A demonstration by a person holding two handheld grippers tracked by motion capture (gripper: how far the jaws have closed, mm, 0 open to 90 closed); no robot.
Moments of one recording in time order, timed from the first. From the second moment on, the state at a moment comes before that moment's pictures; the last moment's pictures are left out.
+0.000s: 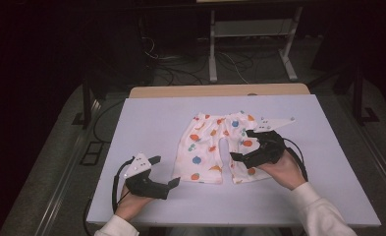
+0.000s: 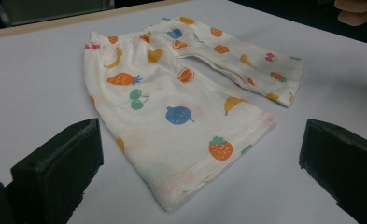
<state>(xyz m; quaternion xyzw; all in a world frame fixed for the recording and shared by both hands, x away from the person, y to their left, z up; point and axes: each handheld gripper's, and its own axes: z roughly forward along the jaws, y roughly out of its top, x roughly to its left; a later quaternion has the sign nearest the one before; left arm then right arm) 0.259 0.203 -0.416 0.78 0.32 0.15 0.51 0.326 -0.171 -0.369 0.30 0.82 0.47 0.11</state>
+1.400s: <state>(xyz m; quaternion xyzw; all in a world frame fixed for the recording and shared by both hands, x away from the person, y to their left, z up) 0.259 0.201 -0.417 0.79 0.31 0.15 0.51 0.393 -0.126 -0.353 0.31 0.82 0.47 0.10</state>
